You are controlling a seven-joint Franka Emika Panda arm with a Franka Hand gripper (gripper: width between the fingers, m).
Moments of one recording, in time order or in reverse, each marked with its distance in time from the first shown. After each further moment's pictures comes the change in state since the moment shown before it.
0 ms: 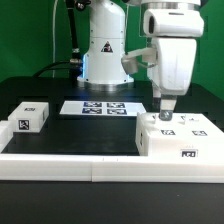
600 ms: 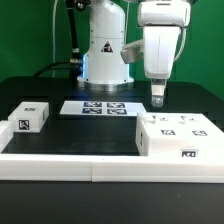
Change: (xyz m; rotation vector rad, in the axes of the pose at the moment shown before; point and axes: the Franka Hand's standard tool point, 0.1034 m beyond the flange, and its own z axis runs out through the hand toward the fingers) arm 0.000 -0.032 -0.011 -0.031 0.014 0.175
